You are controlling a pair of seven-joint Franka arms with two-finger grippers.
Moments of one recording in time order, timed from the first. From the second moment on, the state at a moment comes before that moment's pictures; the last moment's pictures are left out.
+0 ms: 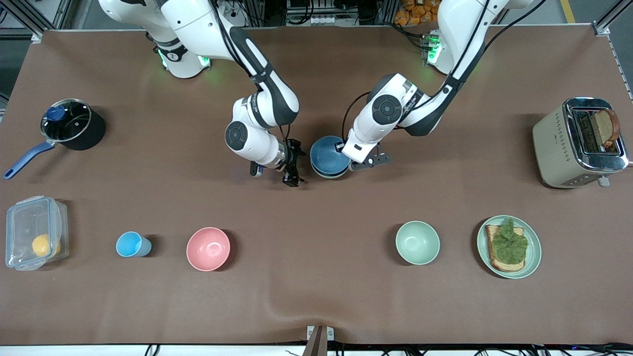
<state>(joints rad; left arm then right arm) -0.30 0.46 -0.45 -2.06 -0.08 2.47 -0.93 0.77 0.60 -0.07 -1.91 0.82 2.55 1.70</state>
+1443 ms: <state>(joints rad) -0.16 0.21 -0.44 -1.92 -0.04 2.25 -0.94 0.74 0.58 -0.08 -1.91 0.82 2.40 1.60</state>
